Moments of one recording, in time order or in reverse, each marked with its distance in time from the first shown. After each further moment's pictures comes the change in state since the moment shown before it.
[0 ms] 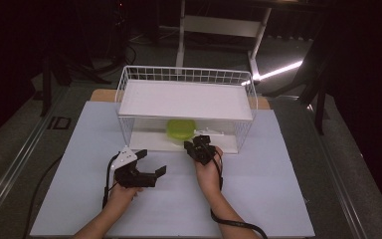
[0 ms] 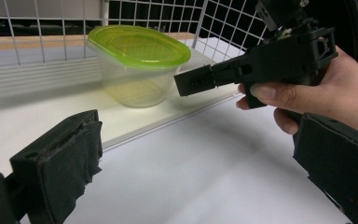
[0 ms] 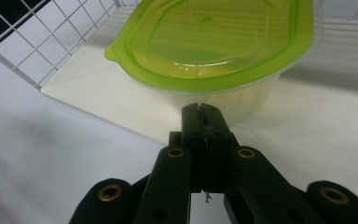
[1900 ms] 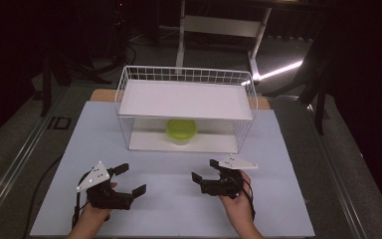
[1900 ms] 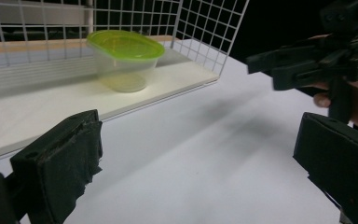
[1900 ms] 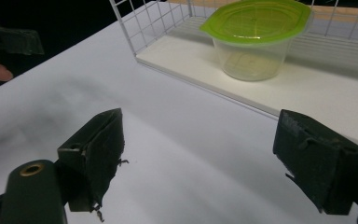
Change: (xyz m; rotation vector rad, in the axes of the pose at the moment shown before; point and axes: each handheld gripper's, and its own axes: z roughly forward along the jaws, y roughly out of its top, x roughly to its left) left arm -0.008 -0.009 -0.082 -0.015 -0.063 0.024; right arm -0.001 -0.052 -0.118 -0.115 0.182 -0.162
